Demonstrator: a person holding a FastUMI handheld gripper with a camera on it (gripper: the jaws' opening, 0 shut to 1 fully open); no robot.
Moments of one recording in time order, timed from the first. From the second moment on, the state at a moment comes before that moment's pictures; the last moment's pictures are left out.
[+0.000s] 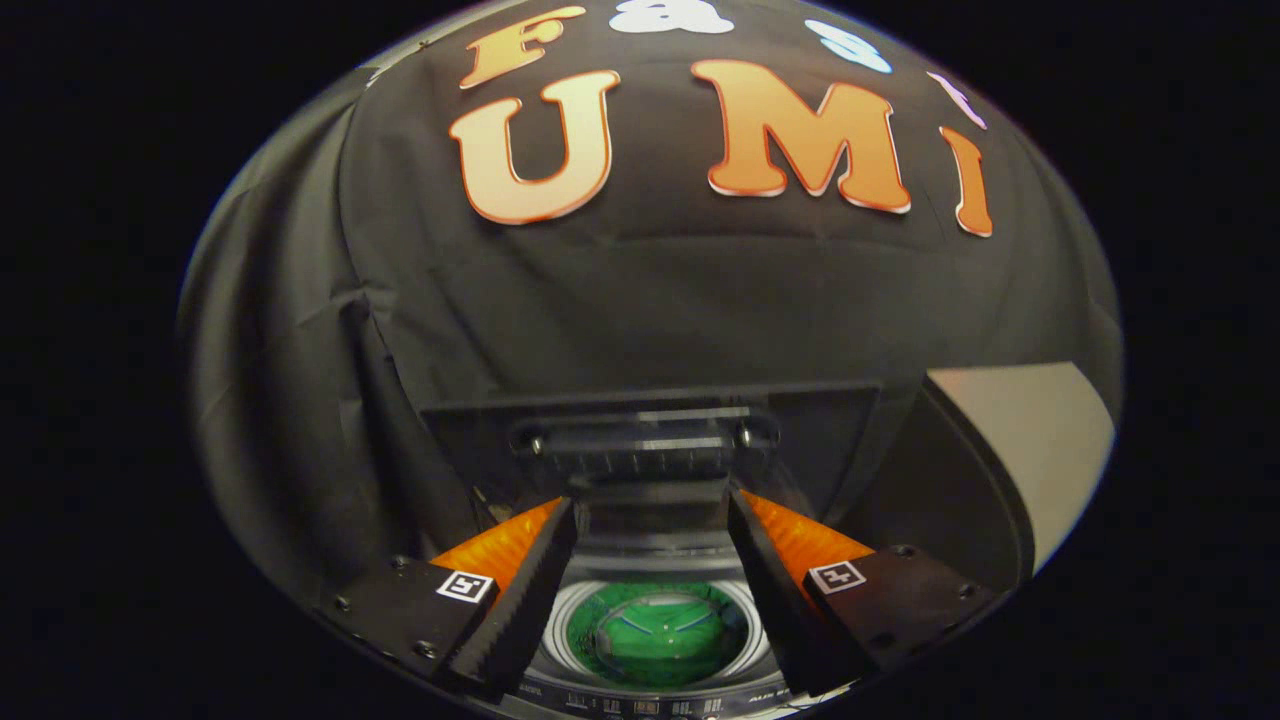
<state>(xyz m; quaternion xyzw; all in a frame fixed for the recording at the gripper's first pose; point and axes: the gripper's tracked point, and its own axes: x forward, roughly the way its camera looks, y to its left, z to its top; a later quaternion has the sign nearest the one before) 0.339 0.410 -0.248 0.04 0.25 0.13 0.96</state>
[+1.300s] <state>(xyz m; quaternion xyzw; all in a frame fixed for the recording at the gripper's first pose) 0.417 0.429 -0.241 0.03 0.22 0.11 0.97</state>
